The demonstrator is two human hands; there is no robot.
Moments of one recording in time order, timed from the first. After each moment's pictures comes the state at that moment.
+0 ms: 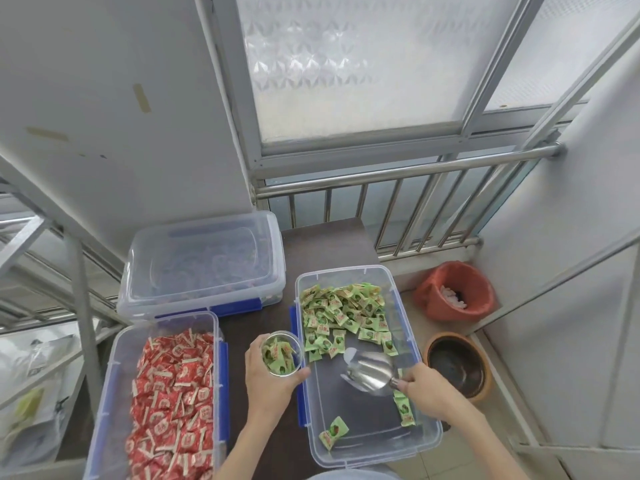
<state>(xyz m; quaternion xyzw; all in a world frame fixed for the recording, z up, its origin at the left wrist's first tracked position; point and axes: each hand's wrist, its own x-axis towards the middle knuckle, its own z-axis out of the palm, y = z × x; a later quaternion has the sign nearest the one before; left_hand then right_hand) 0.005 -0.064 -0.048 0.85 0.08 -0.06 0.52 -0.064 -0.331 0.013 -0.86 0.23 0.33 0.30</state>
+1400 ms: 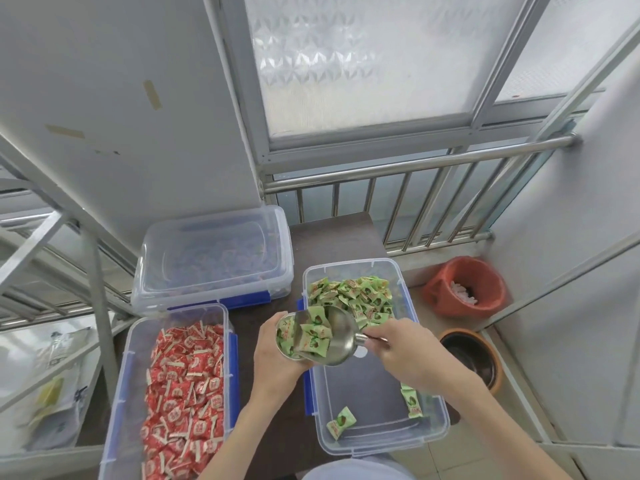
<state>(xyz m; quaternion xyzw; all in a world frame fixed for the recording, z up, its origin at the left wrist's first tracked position) 0.015 -0.061 -0.031 0.84 0.01 -0.04 0.53 -0.029 -0.281 0.102 -0.95 0.02 0.20 0.25</state>
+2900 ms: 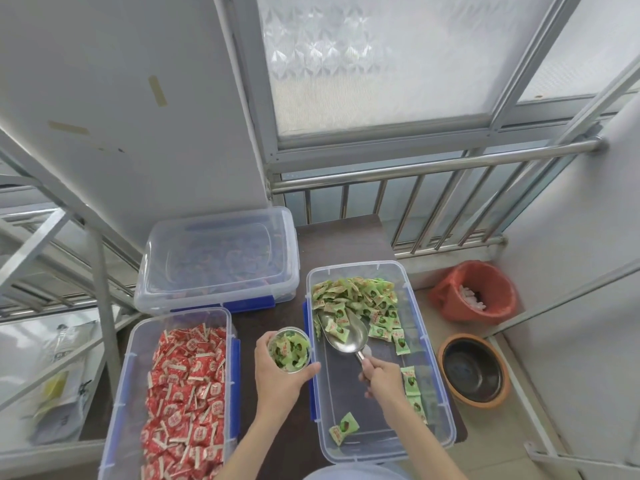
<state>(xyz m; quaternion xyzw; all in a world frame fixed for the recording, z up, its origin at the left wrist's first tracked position) 0.014 -0.060 -0.058 0.83 0.13 -0.07 0.54 -0.021 -0.252 -0.058 -0.64 0.45 0.15 0.61</state>
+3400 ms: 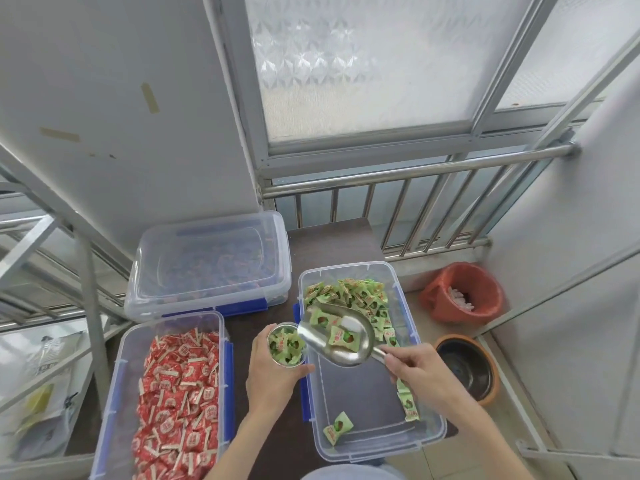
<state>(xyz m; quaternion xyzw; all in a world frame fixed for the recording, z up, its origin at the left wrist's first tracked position) 0.019 -0.061 -0.043 0.87 0.08 -0.07 0.49 -0.047 -0.309 0.049 -0.82 0.16 0.15 0.53</state>
